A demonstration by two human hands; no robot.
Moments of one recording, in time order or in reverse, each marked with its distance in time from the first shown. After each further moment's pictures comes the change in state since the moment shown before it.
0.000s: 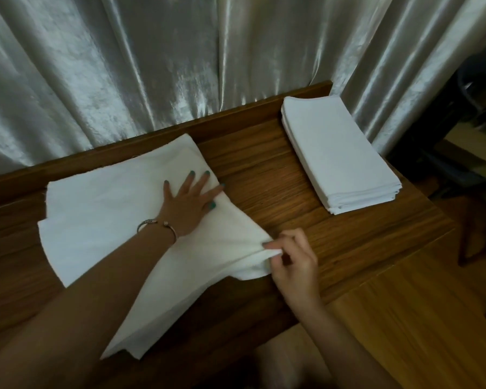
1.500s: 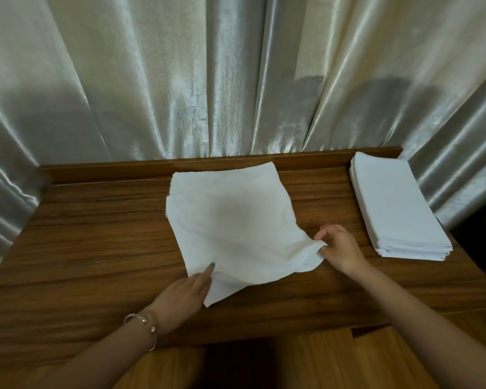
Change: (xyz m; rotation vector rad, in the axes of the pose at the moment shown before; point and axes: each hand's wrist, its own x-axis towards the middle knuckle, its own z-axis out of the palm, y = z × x) left_hand -0.278 -0.004 0.017 0.047 0.054 0.100; right_hand 0.084 -0.024 -0.016 -0.188 -0.686 0.172
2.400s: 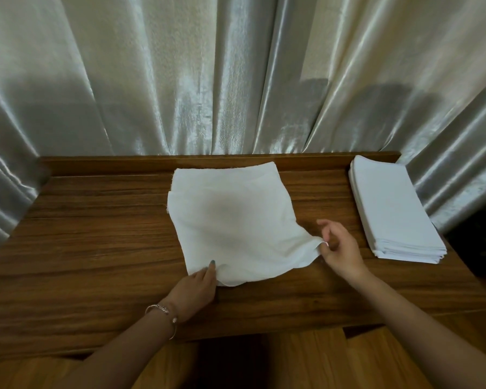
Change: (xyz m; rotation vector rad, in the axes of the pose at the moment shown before) left_hand 0.022 0.013 0.010 0.132 -0.233 -0.156; right_hand -0.025 -0.010 0.001 0.201 0.176 -0.177
